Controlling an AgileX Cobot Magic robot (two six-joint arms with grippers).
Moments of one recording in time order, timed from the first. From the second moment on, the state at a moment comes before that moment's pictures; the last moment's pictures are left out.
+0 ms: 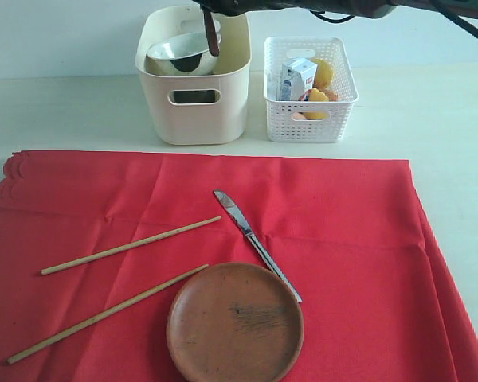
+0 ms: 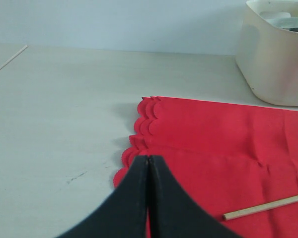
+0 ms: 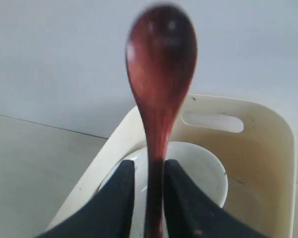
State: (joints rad) left arm 0.01 0.01 0.00 0.10 0.37 -0.12; right arm 0.50 2.22 -1.87 0.40 0.13 -0.13
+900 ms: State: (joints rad) left arm 0.01 0.01 0.00 0.10 0.37 -0.12; right arm 0.50 1.98 -1.87 0.19 0.64 -0.13
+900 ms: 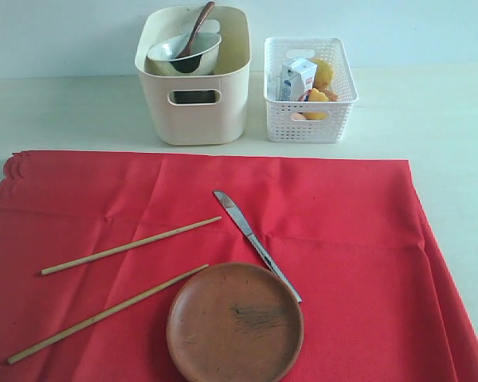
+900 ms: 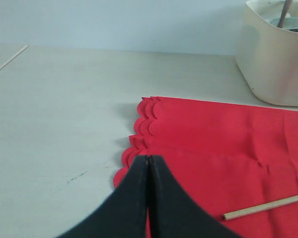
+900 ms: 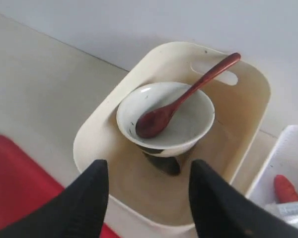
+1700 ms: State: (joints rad) left arm 0.01 0.01 0.00 0.10 0.37 -0.12; right arm 0.50 1.67 -1.40 0.18 0.79 -0.14
